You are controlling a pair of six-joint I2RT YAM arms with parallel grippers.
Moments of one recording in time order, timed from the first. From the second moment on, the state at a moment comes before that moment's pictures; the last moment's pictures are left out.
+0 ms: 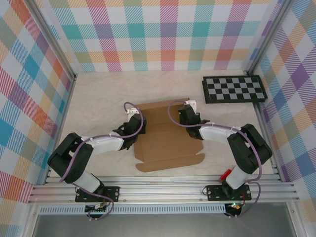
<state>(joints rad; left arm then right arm) -0.65 1.55 0.70 0.10 -0.49 -0.49 0.61 1.65 0.85 0.01 0.50 0.40</state>
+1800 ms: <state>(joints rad) -0.64 1.53 0.55 0.40 -0.37 -0.33 0.39 1.23 0.81 -0.24 -0.15 0.55</state>
